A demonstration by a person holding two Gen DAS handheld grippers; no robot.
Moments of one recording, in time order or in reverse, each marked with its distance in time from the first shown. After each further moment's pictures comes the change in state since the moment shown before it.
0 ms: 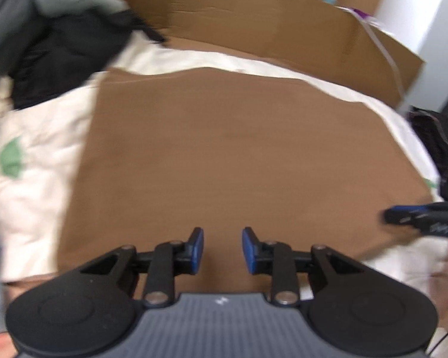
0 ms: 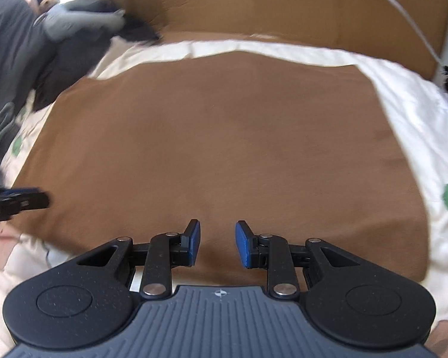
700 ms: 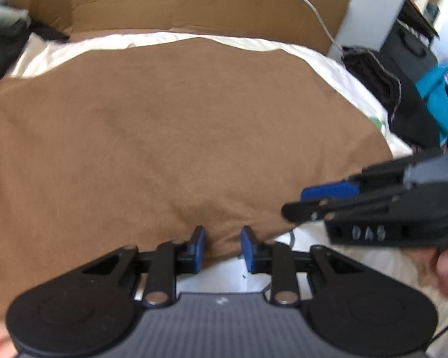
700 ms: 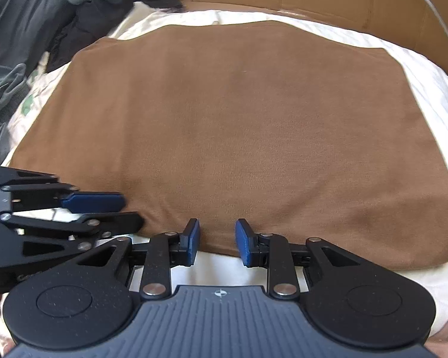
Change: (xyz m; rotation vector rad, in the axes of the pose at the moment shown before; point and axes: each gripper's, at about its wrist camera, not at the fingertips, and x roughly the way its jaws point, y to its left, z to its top) left arm 0.035 -0.077 -0.029 0.224 0.070 -0.134; right arm 0.010 0.019 -0.019 -0.065 0.076 -0.008
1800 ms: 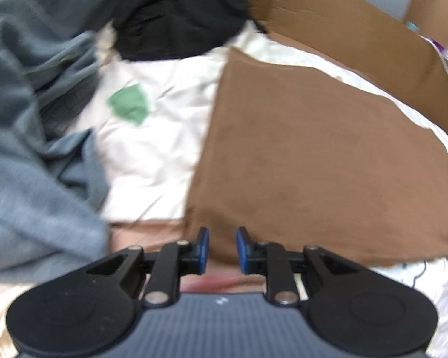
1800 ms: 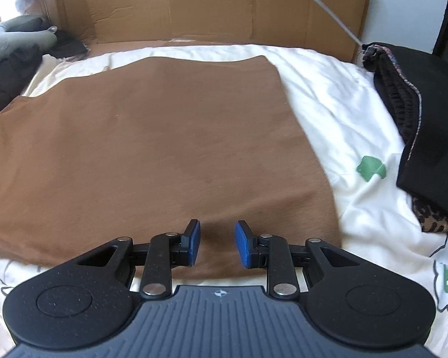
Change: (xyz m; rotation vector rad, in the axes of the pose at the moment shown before) left arm -0.100 0.149 -0.053 -0.486 -0.016 0.351; right arm -0.033 -0.071 -0.006 0.192 -0.104 -0.223
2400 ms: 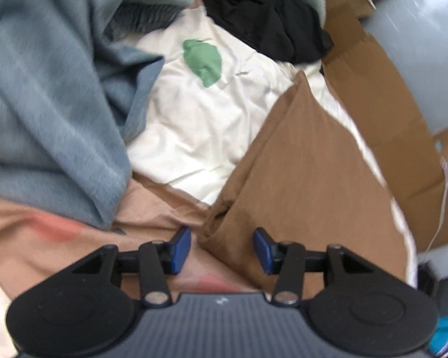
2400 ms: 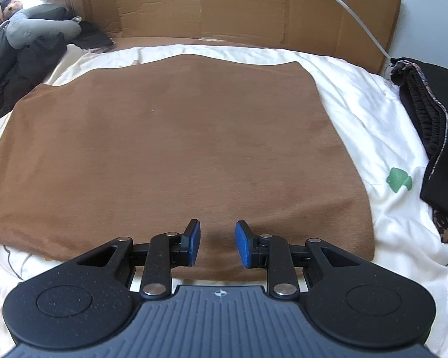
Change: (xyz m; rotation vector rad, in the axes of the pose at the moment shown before) left arm 0.024 0.080 -0.021 -0.530 -0.003 -0.263; right arm -0.001 0.033 -0.001 -0.063 -0.003 0.052
